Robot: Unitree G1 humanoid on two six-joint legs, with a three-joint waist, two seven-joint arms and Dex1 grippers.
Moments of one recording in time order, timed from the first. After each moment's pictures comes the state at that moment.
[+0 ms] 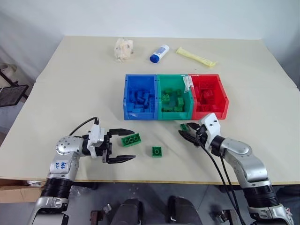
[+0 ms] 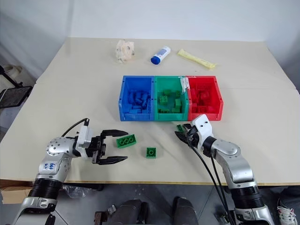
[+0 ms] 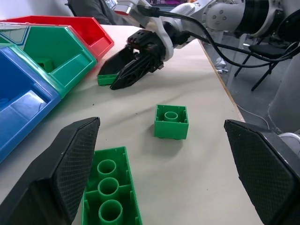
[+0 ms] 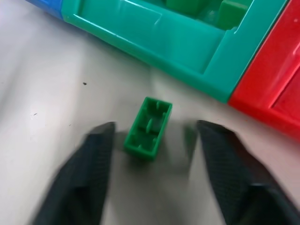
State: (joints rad) left arm -0.32 0.51 0.03 0.21 -0.45 -0.10 -1.38; right arm -0.24 -0.47 0.01 -0.12 0.29 0.46 0.63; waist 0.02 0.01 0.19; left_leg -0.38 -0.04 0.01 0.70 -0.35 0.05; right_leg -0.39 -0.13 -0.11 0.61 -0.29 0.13
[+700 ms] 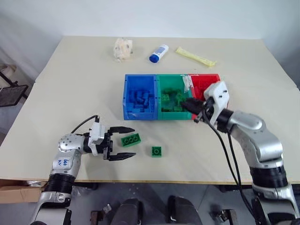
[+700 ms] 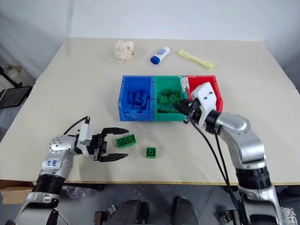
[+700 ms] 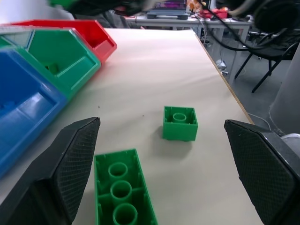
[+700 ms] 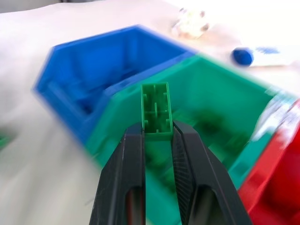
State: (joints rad) left arm -0.38 0.49 0.03 0.32 -0.45 -0.15 -1.41; right arm -0.59 -0.54 0.00 -0.11 0.34 0.53 0.67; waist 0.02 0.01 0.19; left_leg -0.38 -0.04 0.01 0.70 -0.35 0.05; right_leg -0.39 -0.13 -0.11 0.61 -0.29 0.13
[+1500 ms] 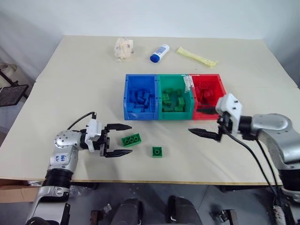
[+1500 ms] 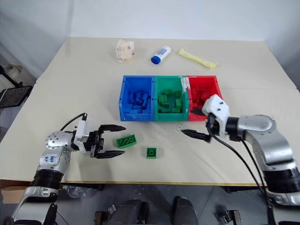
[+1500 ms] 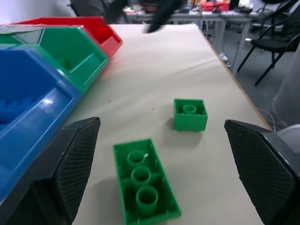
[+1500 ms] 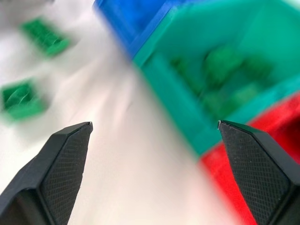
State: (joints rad) left arm -0.43 0.53 0.05 0.38 -0.45 -0.18 -1.44; right arm -0.38 -0.86 -0.05 -0.20 0.43 0.53 1.07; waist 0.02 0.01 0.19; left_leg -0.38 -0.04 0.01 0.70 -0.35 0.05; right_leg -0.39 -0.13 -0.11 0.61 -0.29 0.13
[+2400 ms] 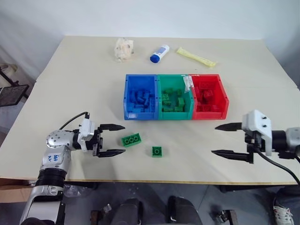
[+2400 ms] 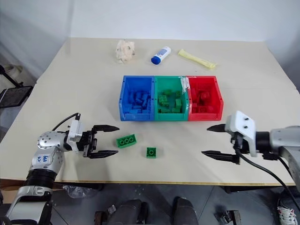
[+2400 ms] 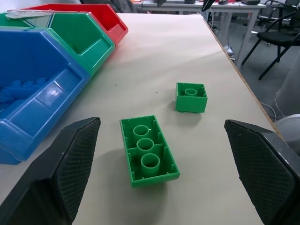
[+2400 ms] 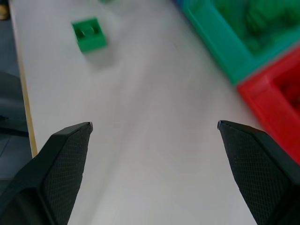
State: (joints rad) left arm -0.43 0.57 0.07 0.42 -0.45 -0.18 -1.48; right arm -0.23 -1.02 -0.14 -0.40 0.49 0.57 1.17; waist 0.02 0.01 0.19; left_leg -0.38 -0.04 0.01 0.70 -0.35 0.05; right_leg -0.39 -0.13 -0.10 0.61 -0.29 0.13
